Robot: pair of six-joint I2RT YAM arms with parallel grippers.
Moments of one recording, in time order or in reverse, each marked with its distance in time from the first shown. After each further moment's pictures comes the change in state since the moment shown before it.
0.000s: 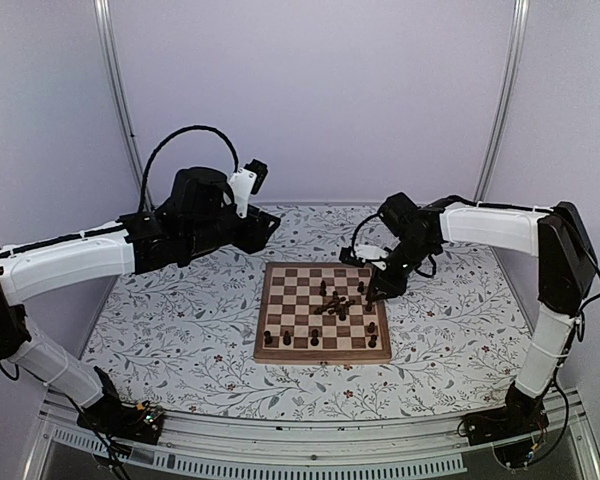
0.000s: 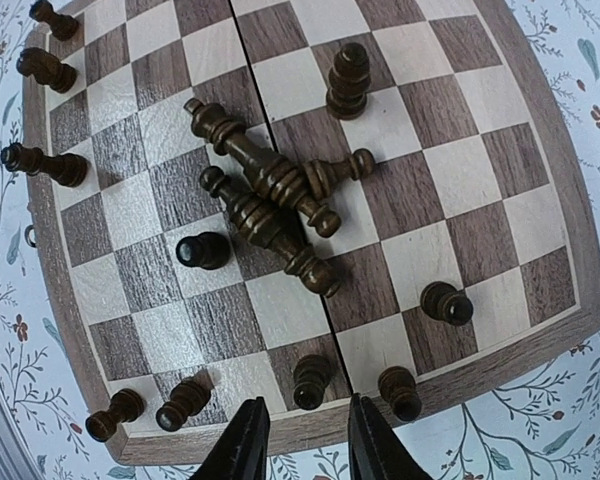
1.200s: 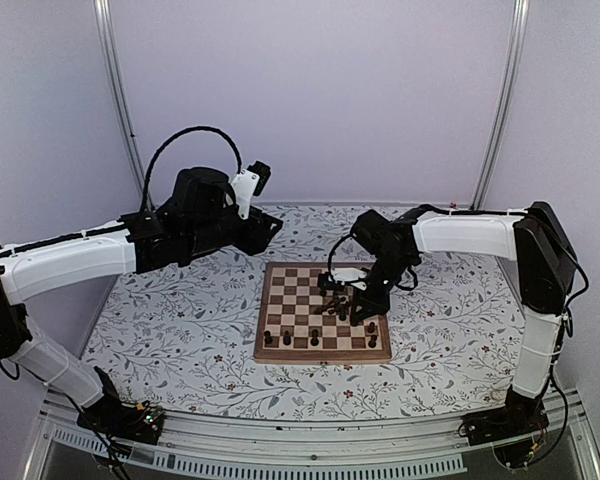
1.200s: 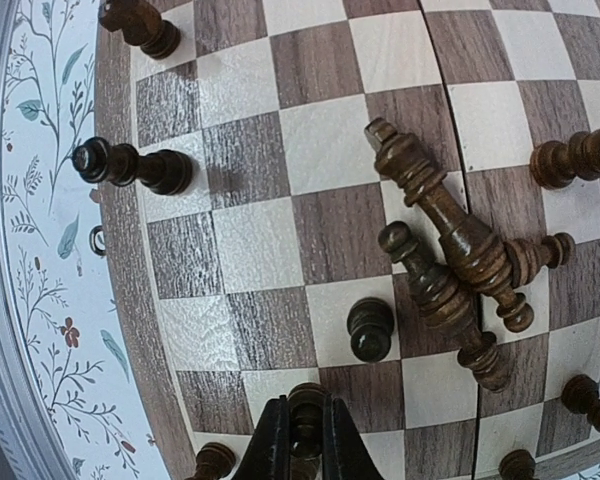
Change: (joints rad) left arm 0.000 0.008 0.006 -0.010 0.029 0.011; right arm 0.119 0.109 0.067 -0.084 -0.042 -0.016
